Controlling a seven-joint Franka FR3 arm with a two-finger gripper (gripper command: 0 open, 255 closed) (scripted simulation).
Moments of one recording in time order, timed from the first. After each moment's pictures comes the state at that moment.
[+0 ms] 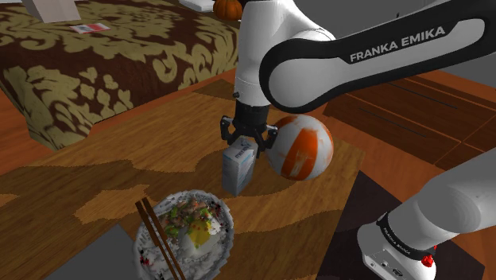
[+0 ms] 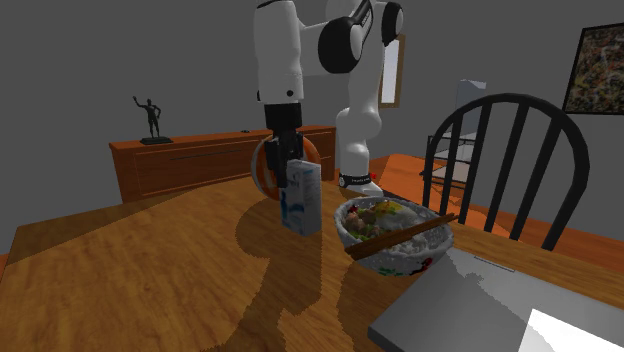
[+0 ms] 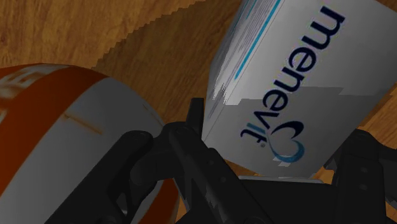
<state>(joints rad) -0.23 -0.16 0.83 -2.25 0.19 2.11 1.30</state>
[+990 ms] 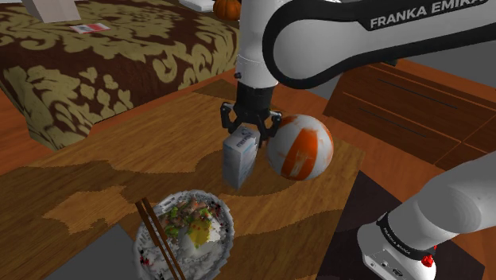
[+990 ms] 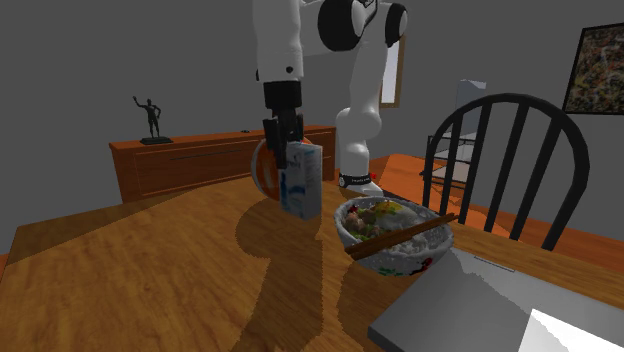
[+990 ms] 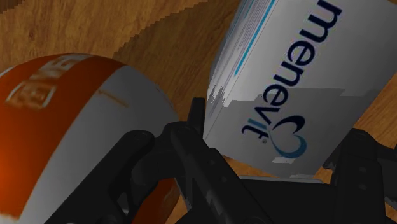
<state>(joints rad) -0.23 -0.21 0.80 -2.18 0.21 1.99 1.28</state>
